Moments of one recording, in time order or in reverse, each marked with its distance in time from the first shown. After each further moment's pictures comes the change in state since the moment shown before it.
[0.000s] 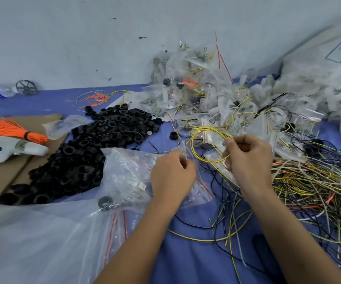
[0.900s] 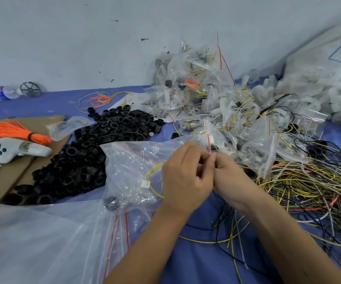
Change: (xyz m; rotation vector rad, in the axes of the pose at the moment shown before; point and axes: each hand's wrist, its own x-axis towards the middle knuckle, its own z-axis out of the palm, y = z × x) left_hand -0.018 0.019 0.001 -0.285 0.403 0.655; right_hand -0.028 -0.014 0.017 0.205 -0.748 0.181
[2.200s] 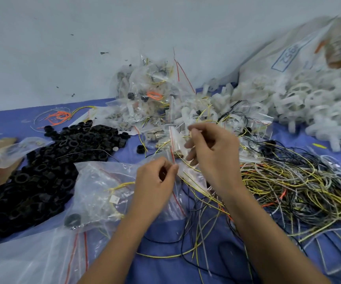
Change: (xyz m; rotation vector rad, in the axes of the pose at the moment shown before) left_hand 0.008 -0.017 0.016 -0.167 -0.381 -0.345; right_hand 0.008 -0.034 -0.046 -0.203 0.593 -0.441
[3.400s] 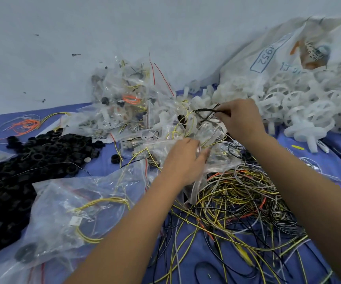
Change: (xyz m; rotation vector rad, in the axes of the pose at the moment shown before) left_hand 0.089 0.039 0.116 0.353 -0.435 0.093; right_hand 0.141 0.058 -0.120 -0.984 -0.085 -0.174
